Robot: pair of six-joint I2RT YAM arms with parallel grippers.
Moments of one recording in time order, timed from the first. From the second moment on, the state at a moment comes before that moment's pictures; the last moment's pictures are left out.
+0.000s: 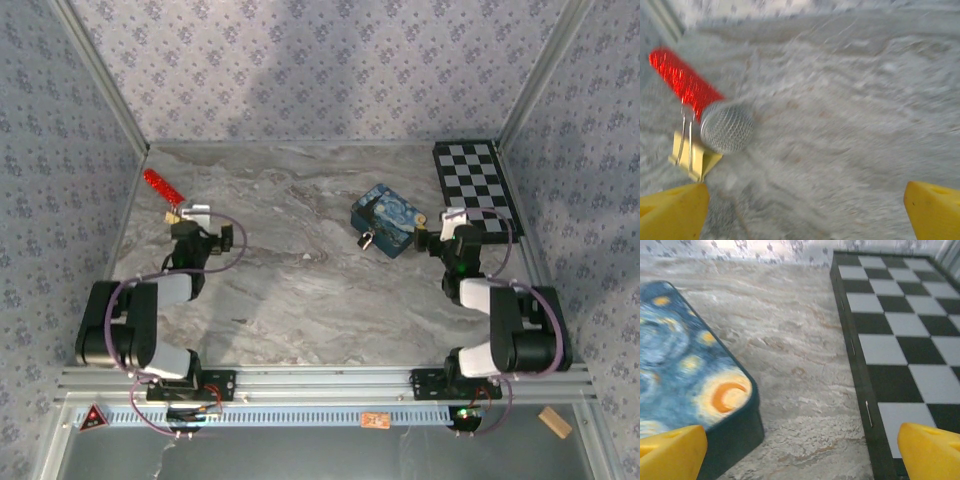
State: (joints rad) left arm -0.12 1.39 0.45 0.55 -0.15 0.04; right arm 0.01 1.35 0.37 0.61 0.01 -0.08
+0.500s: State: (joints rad) left arm -0.19 0.94 0.75 -0.17 -0.34 -0.40; right arm 0.05 0.70 0.73 -0.16 0.13 0.27
